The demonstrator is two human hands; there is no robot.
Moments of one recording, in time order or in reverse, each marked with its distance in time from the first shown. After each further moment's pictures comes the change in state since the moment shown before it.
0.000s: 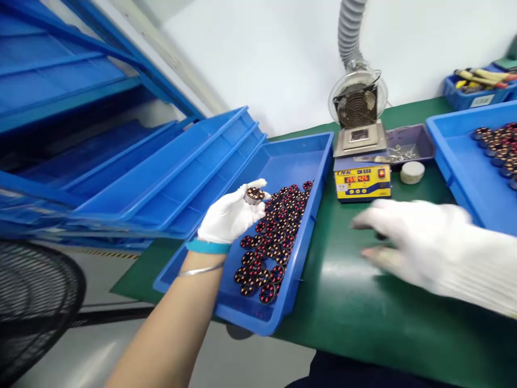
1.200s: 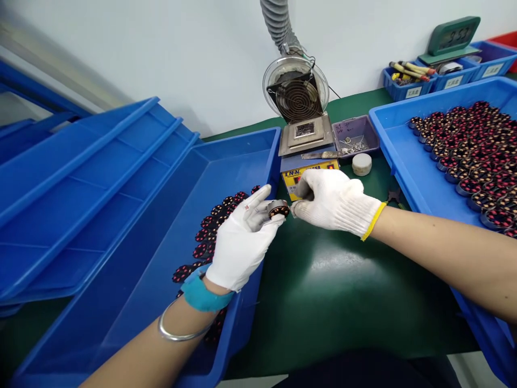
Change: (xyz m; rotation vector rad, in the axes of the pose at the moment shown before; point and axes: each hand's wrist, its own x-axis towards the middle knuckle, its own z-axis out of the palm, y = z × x) left_hand -0.008 -0.064 0.130 0.383 -0.031 0.351; right_hand 0.086 -0.040 0.003 0.201 0.051 0.266
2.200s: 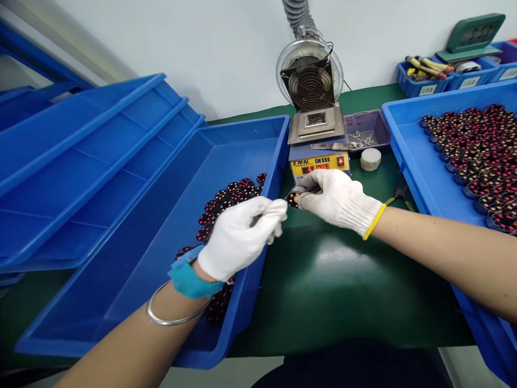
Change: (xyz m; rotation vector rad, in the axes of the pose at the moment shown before) left_hand -0.007 0.026 -0.014 0.407 -0.127 0.041; right_hand 0.000 0.003 0.015 0.325 -0.043 0.064
